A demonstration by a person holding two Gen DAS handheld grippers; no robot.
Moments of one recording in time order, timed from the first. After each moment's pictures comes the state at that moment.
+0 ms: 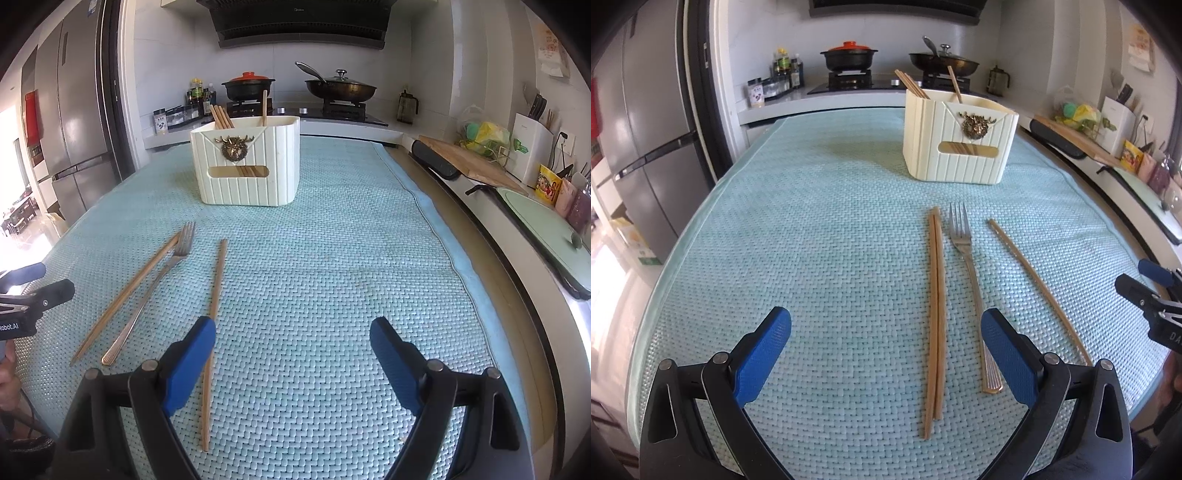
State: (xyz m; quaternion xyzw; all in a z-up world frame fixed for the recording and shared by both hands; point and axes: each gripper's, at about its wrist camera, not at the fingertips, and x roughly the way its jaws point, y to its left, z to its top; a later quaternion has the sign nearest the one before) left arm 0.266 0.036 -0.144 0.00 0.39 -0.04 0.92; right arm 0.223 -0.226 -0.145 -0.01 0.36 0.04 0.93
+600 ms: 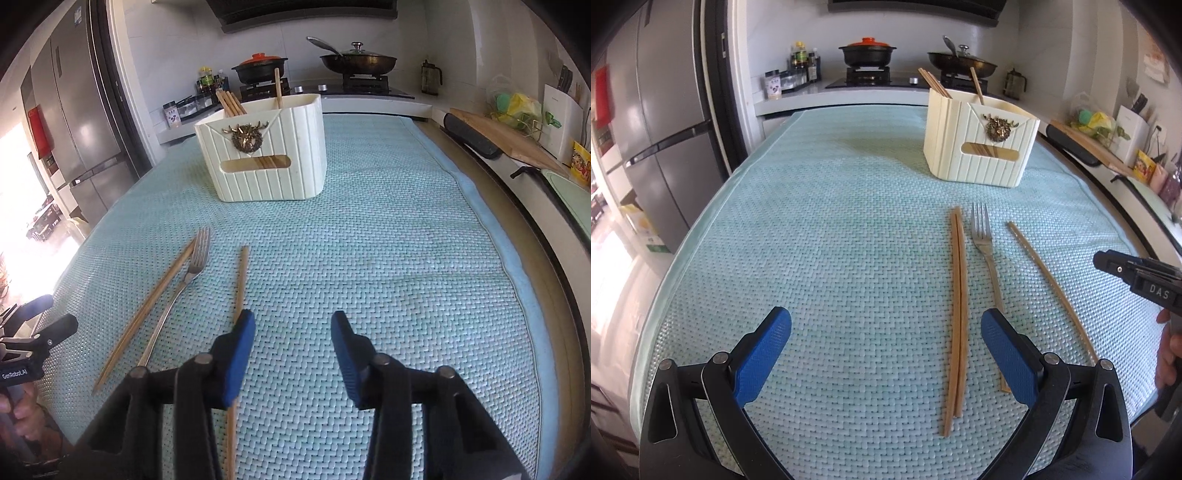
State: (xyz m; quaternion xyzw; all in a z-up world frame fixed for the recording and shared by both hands) left arm 0.268 0.052 -0.146 -0.01 0.40 -0.02 0.92; right arm 0.281 -0.214 -0.155 0.03 0.41 0.10 0.91
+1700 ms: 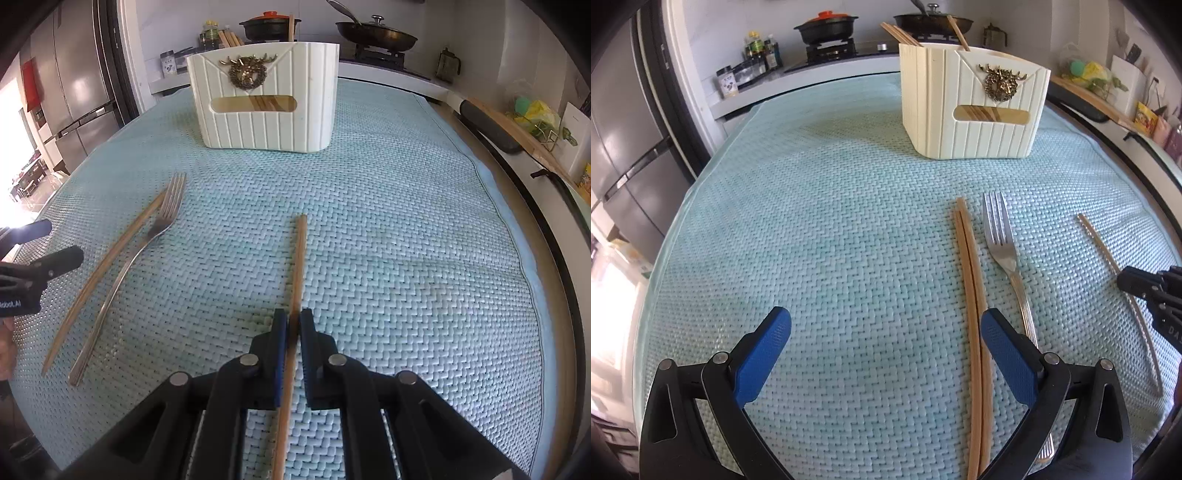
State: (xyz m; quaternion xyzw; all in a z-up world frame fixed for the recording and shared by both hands) left arm 0.353 0.026 -0.174 0.07 0.44 -0.05 0.89; right arm 0.296 -0.197 -0.186 -0.03 0.46 0.08 0.89
